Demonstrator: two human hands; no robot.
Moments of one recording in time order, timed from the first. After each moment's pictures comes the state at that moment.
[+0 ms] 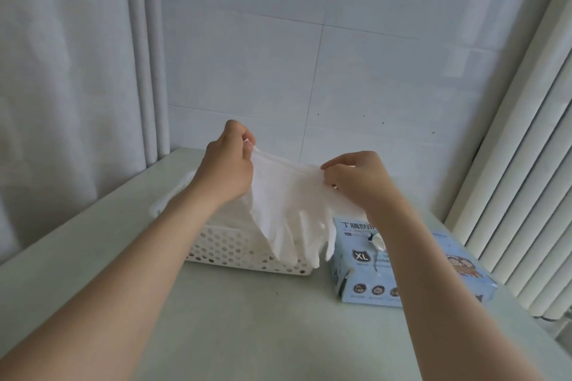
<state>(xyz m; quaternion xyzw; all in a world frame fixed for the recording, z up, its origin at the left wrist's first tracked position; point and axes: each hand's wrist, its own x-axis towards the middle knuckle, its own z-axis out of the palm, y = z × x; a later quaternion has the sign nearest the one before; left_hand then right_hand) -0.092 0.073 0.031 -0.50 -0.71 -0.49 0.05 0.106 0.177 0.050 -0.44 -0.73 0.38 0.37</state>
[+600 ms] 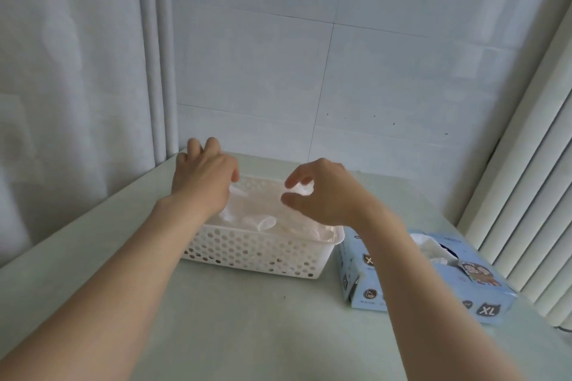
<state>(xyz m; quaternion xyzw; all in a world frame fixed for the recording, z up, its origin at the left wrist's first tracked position) -0.130 0.063 0.009 -0.49 -0.85 -0.13 0.18 0.074 0.155 0.045 -0.31 -0.93 0.12 0.17</state>
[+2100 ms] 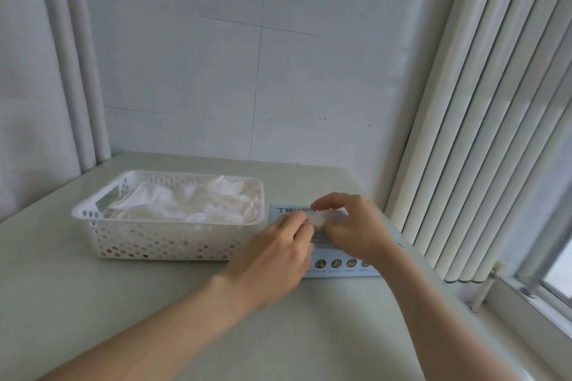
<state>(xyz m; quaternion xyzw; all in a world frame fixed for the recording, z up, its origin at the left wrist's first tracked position) 0.072 0.087 -0.064 -0.78 -0.52 -0.19 0.29 0.240 0.193 -0.019 -0.41 -0.85 0.17 0.30</state>
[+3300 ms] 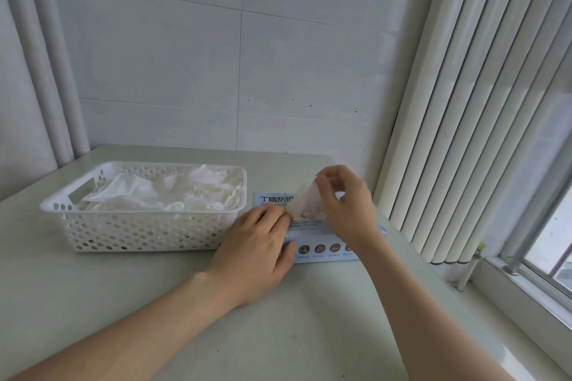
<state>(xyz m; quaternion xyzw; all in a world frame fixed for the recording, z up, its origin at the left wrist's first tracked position) 0.072 0.094 -0.088 -0.74 -0.60 -0.24 0.19 0.238 0.200 -0.035 -0.38 -0.73 0.24 0.53</state>
